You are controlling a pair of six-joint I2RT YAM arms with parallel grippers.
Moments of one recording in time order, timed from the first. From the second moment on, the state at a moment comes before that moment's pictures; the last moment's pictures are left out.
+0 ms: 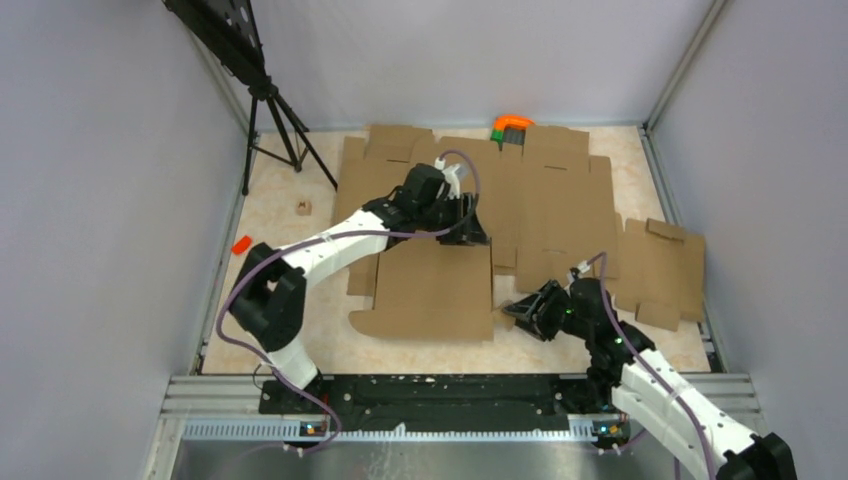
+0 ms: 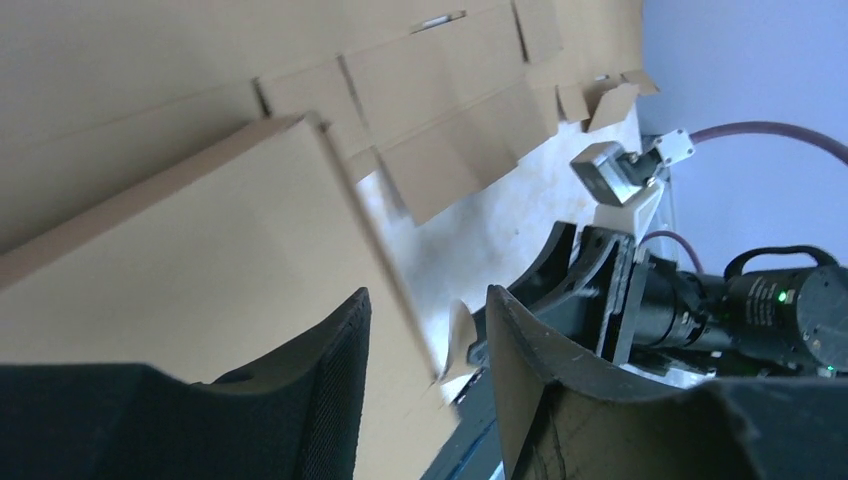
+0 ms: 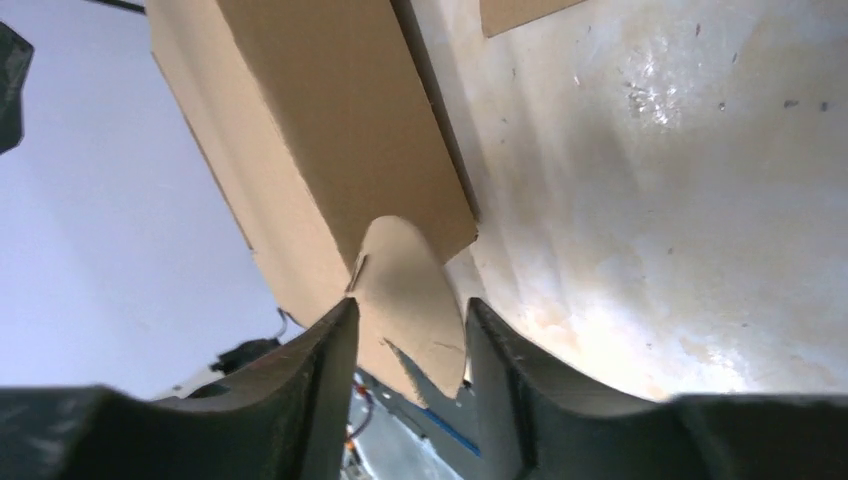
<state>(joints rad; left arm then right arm) -0.69 1.65 1.24 -0.22 0.42 -0.66 0.48 0.56 0.16 -0.24 -0.29 1.28</state>
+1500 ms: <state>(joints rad) -1.03 1.91 1.47 -0.70 0.14 -0.54 0.49 0.73 0.32 -0.25 -0.45 0.85</state>
